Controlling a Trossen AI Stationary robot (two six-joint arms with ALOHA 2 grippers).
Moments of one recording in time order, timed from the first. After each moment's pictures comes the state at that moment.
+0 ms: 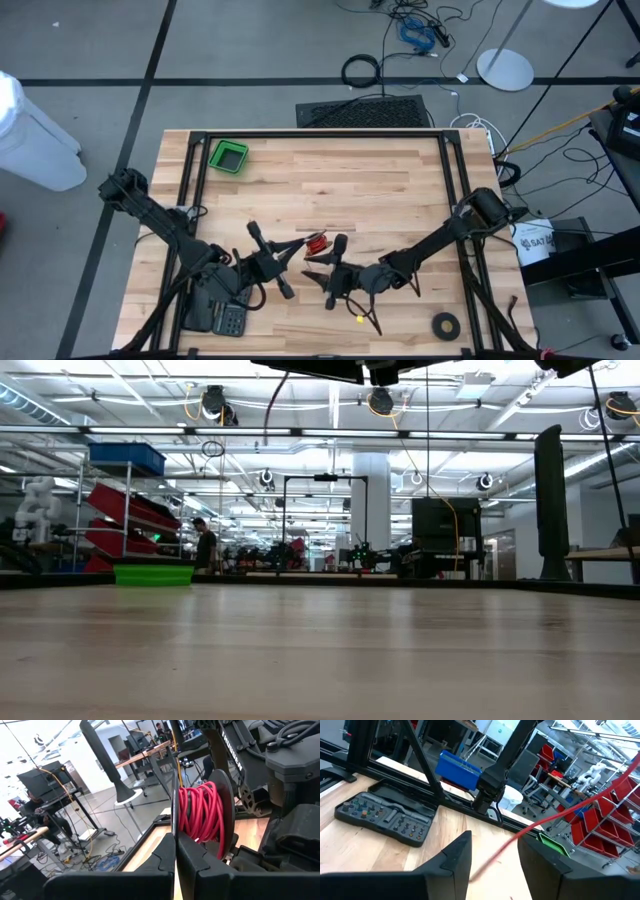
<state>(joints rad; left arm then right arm) -0.66 1.51 1.12 0.30 -1.19 0.29 0.49 1.92 1.04 0.81 0.72 -0.41</state>
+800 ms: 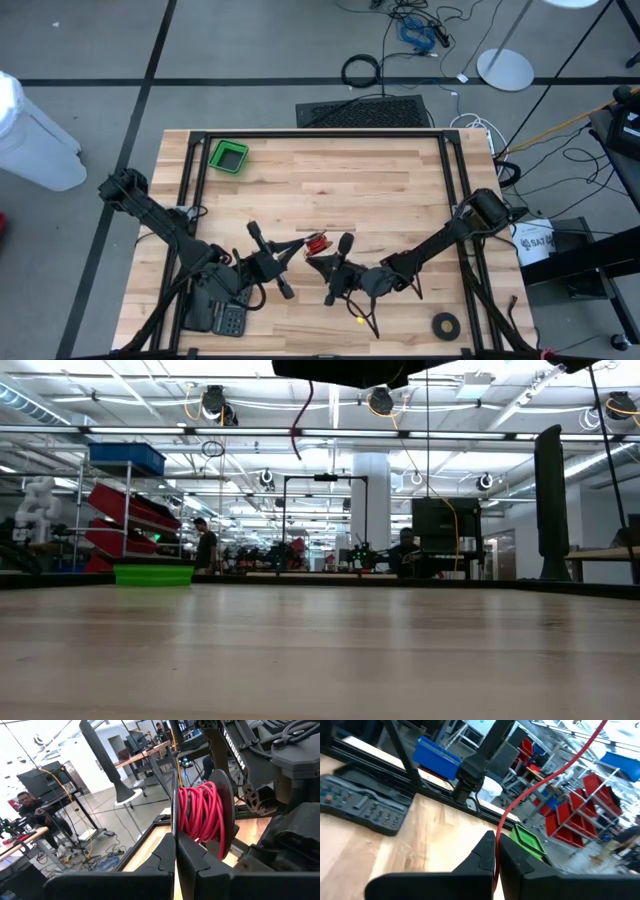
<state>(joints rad) -0.66 1.51 1.12 0.29 -1.19 0.29 0.52 1.92 1.04 0.81 0.86 -0.48</state>
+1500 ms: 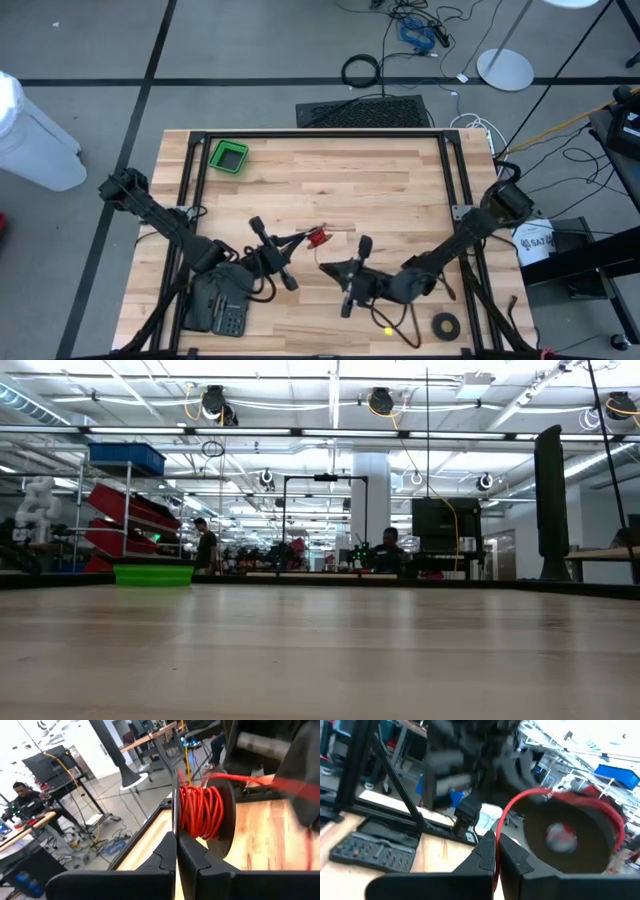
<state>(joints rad) -0.62 1.51 1.12 0.11 -1.19 0.13 0.63 1.73 1.04 0.79 0.92 -0.50</state>
